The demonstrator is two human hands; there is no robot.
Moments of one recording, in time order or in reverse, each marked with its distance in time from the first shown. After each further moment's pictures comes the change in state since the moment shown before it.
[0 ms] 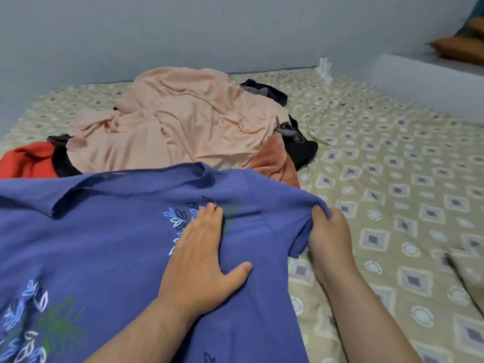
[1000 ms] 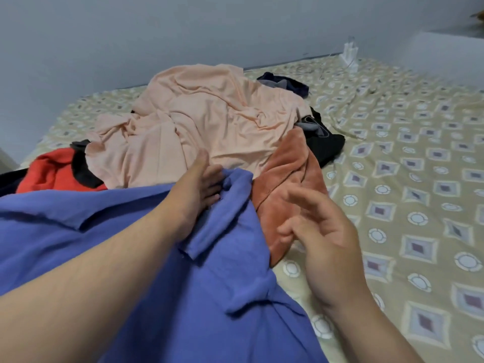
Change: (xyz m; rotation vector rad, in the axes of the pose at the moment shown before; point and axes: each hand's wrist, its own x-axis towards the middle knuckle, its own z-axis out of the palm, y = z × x) left_hand 0.106 -0.013 -0.062 -1.131 -0.106 -0.519; right_hand -0.061 -0.036 0.019 0.323 -0.442 -0.388
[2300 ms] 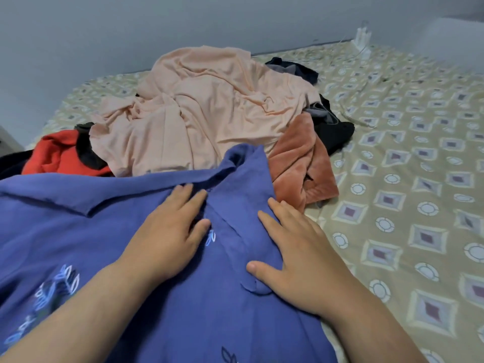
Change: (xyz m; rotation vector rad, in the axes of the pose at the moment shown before) left_hand -0.071 -0.052 -0.043 1.307 0.149 0.417; right_hand -0.009 0.036 -0.010 -1.118 -0.546 -0.122
